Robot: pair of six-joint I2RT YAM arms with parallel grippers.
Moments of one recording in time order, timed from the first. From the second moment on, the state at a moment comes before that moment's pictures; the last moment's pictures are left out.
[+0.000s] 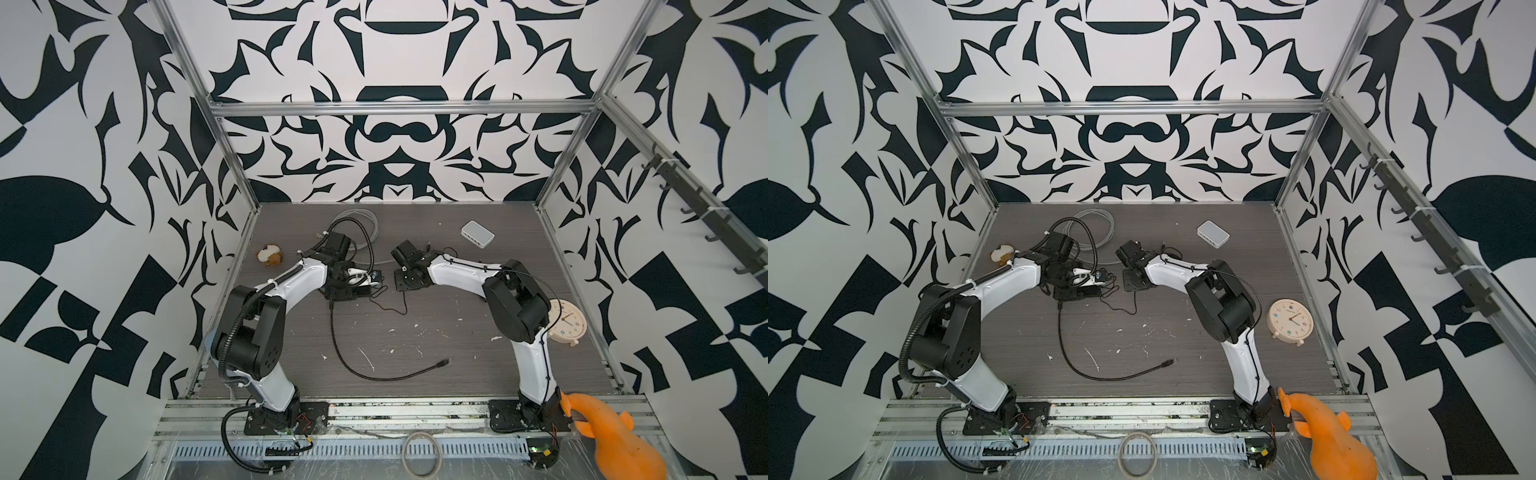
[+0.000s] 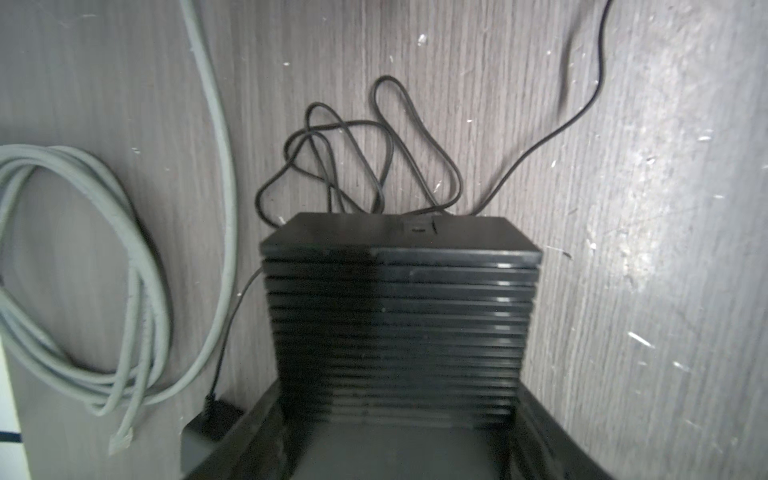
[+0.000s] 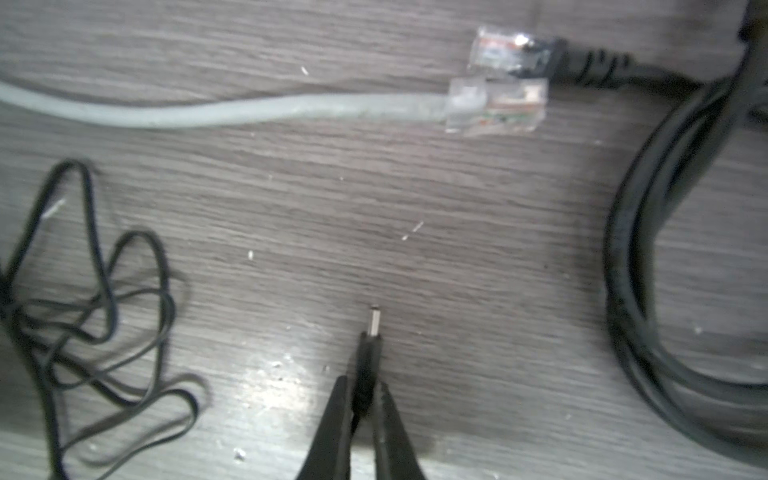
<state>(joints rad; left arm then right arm) -0.37 1.66 1.09 -0.59 0.17 1.20 0.70 2.10 1.46 -0.51 0.12 0.52</state>
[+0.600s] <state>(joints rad) -0.37 1.64 1.10 -0.62 0.24 1.20 0.57 2.07 1.46 -0.58 -0.24 -0.05</state>
